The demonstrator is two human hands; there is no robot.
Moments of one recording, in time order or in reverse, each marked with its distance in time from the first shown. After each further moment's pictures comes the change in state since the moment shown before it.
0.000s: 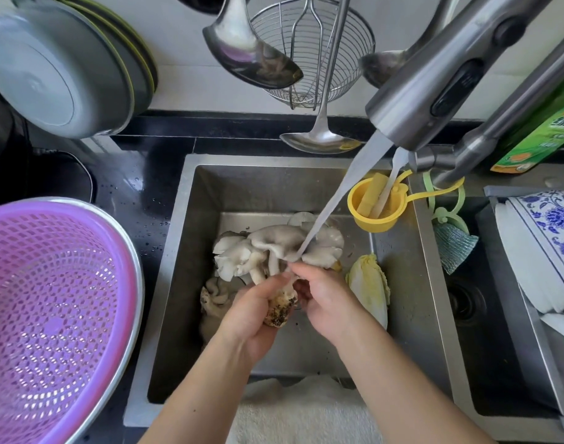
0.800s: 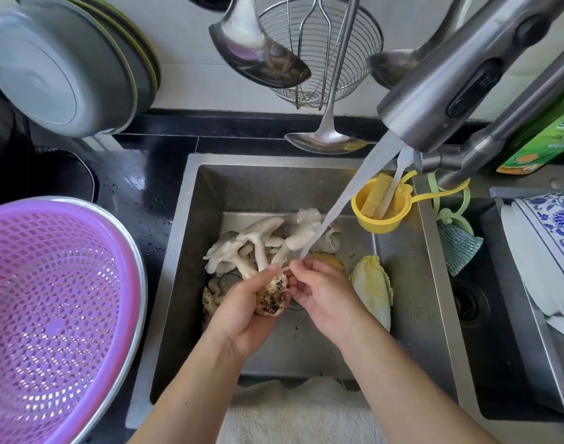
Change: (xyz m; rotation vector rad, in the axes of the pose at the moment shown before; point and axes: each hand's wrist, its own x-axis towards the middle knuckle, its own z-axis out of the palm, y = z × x) left_hand 0.007 0.012 -0.017 -0.123 -0.080 -0.053; right_hand 0.001 0.000 0.000 0.032 -0.096 -0.011
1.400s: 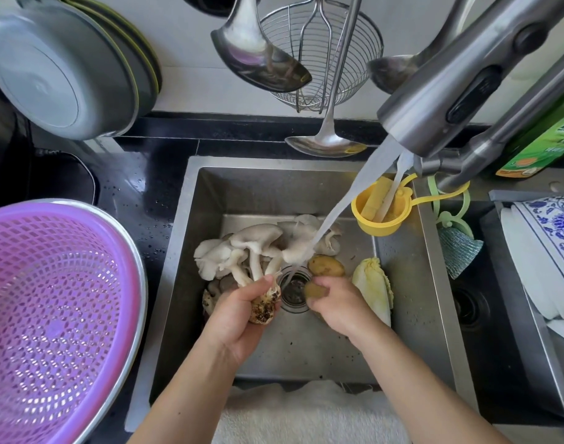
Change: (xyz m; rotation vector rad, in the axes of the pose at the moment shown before) left_hand 0.001 -0.002 -0.012 0.015 0.190 0.084; right_hand 0.004 -0.002 -0.036 -1.071 0.143 -0.010
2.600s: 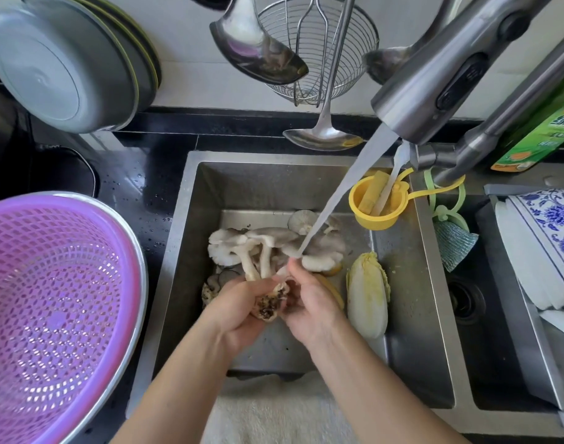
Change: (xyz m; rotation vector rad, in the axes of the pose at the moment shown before) left_hand -0.018 0.010 0.011 0.132 -0.066 -0.101; right_hand -0.017 -0.036 0.050 1.367 -0.077 0.273
